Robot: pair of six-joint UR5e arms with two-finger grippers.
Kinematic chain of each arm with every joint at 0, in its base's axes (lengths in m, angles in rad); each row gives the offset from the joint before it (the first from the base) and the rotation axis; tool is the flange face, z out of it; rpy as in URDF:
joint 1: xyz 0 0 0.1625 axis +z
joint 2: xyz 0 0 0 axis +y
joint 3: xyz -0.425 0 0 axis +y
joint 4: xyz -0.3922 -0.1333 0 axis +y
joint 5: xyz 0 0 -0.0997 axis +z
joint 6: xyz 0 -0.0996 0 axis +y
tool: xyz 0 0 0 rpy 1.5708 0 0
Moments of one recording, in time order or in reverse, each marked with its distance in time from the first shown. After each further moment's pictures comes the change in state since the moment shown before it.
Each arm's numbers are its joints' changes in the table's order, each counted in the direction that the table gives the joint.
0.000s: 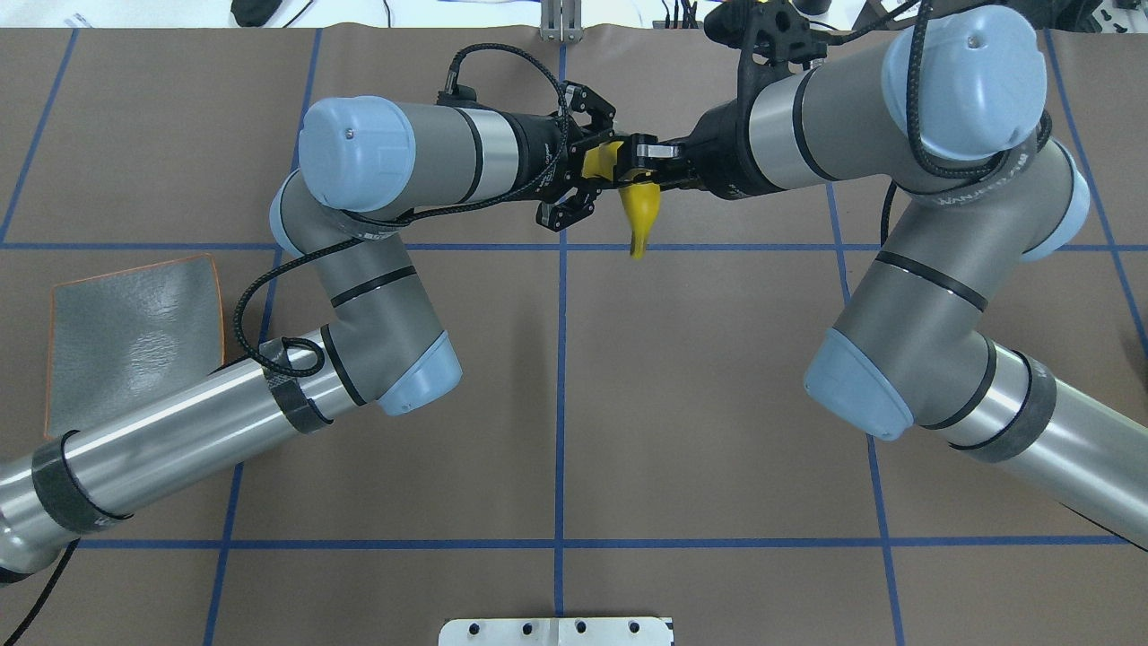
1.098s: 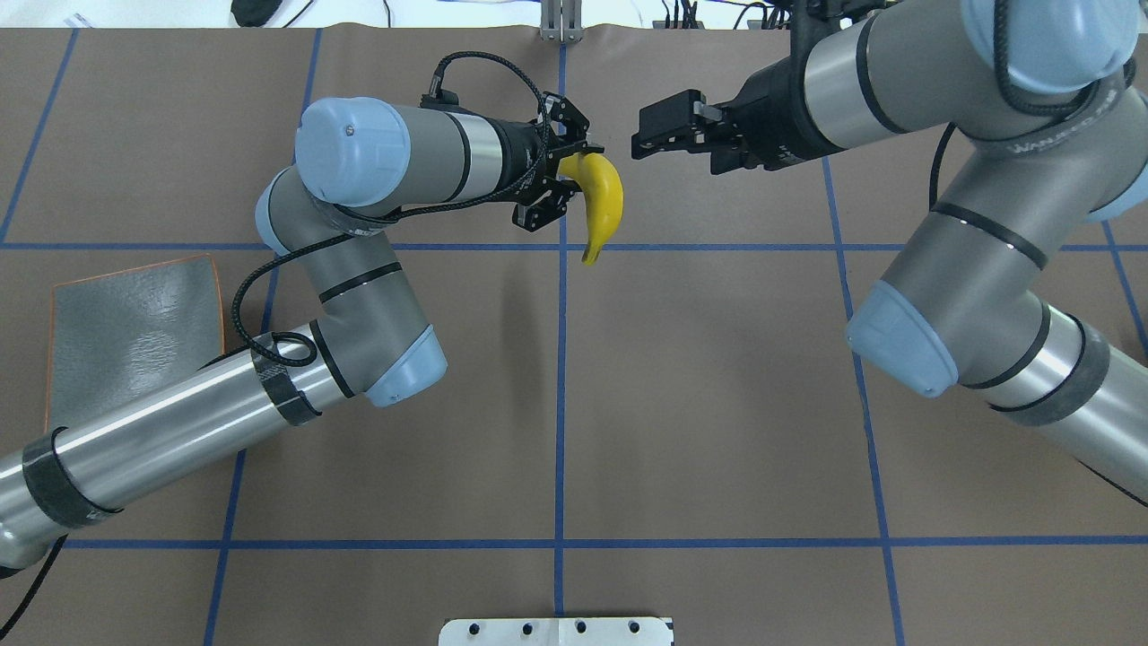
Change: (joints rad) left arm -0.026 -0.023 -0.017 -0.089 0.026 -0.069; right arm 0.112 0.021 -0.026 0.037 -0.164 -0.004
